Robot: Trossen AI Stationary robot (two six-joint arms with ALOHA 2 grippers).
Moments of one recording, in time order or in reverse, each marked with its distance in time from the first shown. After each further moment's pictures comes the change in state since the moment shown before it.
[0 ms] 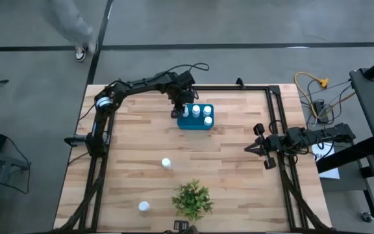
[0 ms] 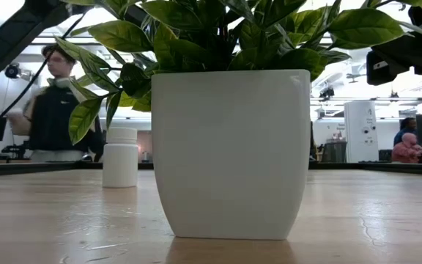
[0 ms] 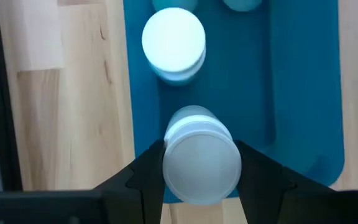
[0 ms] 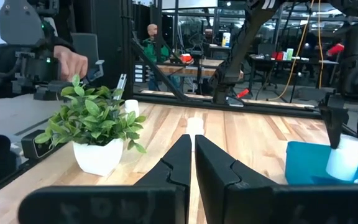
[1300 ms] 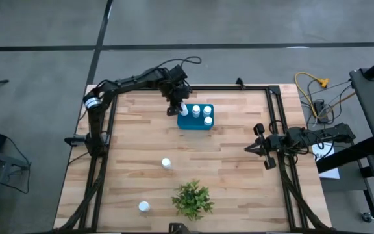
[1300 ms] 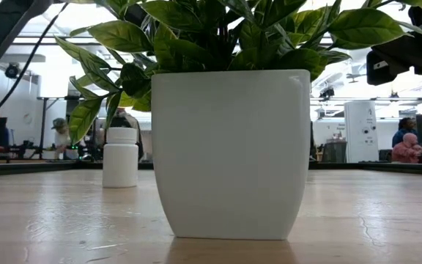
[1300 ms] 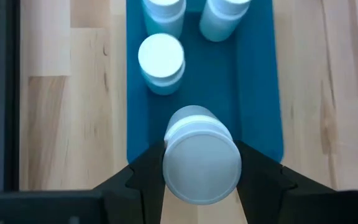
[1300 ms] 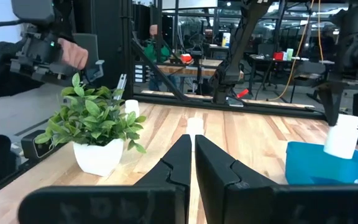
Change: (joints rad) left arm 0.038 -0.135 -0.091 0.032 0.123 -0.044; right arm 0.000 0.000 0.000 0.000 0.000 0.000
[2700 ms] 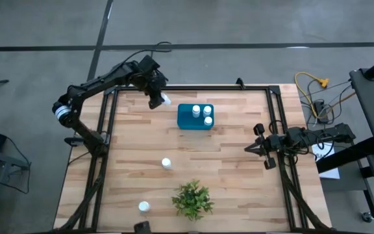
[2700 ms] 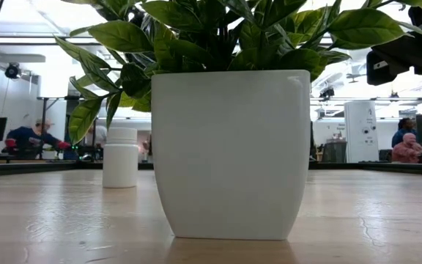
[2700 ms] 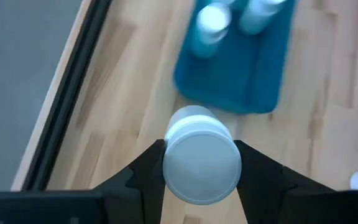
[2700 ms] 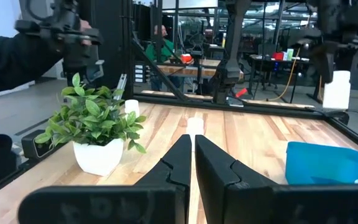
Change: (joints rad) left arm 0.144 -0.365 -0.250 -0.002 -0.026 -0.173; right arm 0.000 0.000 0.000 0.000 0.000 -0.001
